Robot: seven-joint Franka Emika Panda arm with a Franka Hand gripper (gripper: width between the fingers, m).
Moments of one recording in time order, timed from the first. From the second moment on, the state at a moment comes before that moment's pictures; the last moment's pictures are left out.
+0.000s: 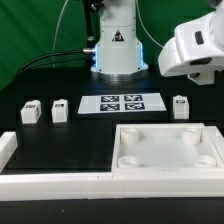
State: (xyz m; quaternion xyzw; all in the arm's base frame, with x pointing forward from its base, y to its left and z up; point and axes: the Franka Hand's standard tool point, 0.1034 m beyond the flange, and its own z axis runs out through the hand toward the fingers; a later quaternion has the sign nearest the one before) arm 0.426 0.165 0.092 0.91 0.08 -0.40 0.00
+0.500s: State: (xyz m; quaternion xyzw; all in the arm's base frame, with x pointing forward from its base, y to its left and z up) arm 0.447 0.160 0.105 0.99 0.08 -0.15 -0.02
